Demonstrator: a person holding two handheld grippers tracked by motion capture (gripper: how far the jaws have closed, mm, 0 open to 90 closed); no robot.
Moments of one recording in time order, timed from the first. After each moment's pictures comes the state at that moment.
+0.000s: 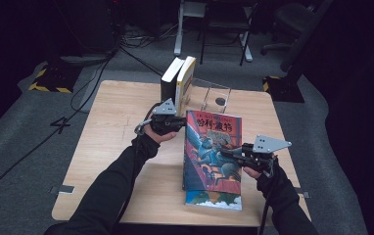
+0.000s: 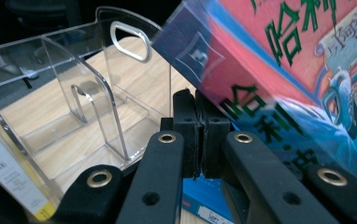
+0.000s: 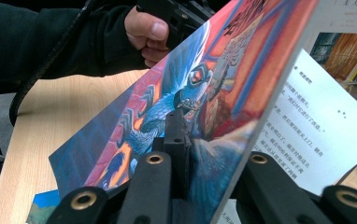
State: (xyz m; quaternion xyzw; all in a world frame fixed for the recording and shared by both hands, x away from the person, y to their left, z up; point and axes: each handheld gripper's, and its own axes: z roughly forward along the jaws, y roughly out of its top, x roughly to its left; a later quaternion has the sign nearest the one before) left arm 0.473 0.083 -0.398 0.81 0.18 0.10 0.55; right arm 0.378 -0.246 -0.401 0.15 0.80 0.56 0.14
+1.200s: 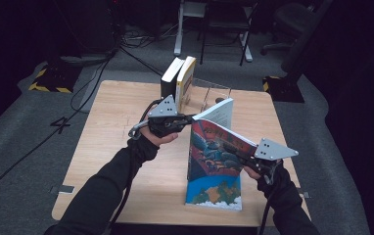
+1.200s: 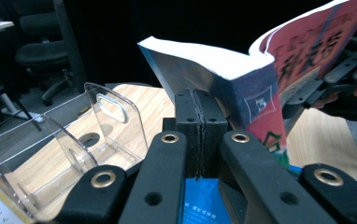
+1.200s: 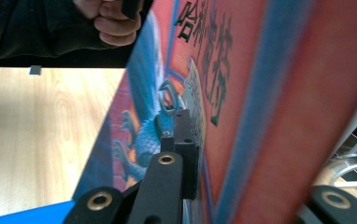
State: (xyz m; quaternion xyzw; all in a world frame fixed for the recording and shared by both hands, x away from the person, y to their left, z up) left arm 0.417 0.081 -0.339 0.79 0.12 0.14 0.58; right arm 0.351 -0.240 -0.376 0.13 0.78 0.55 0.25
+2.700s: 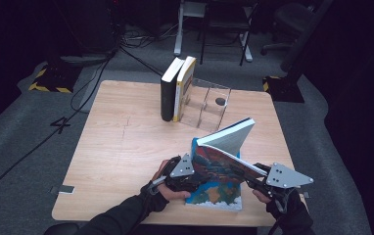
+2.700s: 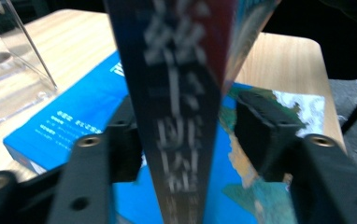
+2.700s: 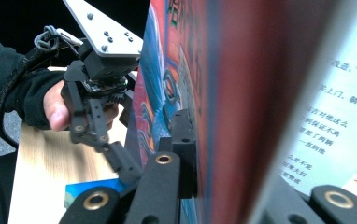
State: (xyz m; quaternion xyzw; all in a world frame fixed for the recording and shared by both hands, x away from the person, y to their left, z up) left arm 0.337 0.029 -0.456 0.83 0.15 0.11 0.53; right arm 0.298 -0.258 -0.385 0.10 0.78 0.57 0.25
